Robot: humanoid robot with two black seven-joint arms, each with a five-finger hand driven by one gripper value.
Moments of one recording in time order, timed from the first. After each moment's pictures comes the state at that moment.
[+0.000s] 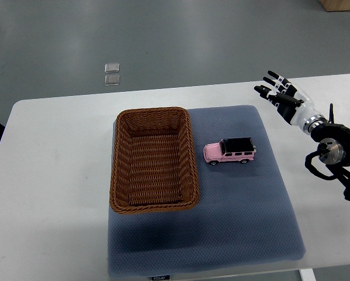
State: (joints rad) left arm -0.06 0.00 -0.07 -0.08 0.12 -0.11 -0.06; right arm 0.67 -0.32 0.74 0.70 -0.22 0.13 0.25
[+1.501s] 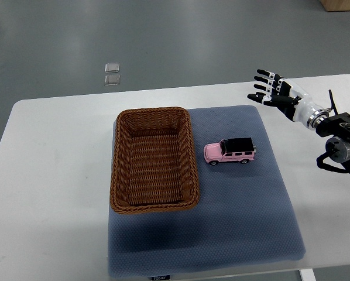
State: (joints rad) left arm -0.06 0.00 -0.07 -0.08 0.12 -0.11 -0.06; right arm 0.69 -0.40 0.72 0.75 -0.54 0.23 0.27
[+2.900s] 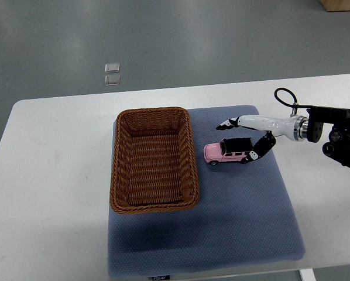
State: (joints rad) left arm -0.06 0.00 -0.07 -0.08 0.12 -0.11 -0.06; right arm 0.83 -0.55 0.34 1.04 -1.44 0.20 0.31
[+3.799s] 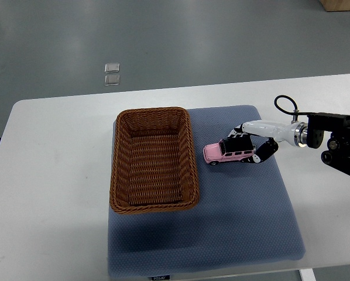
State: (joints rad) left arm -0.06 0.00 -0.07 -0.08 0.12 -0.11 -0.06; right arm 0.84 -0.55 0.27 1.03 -1.47 0.13 0.27
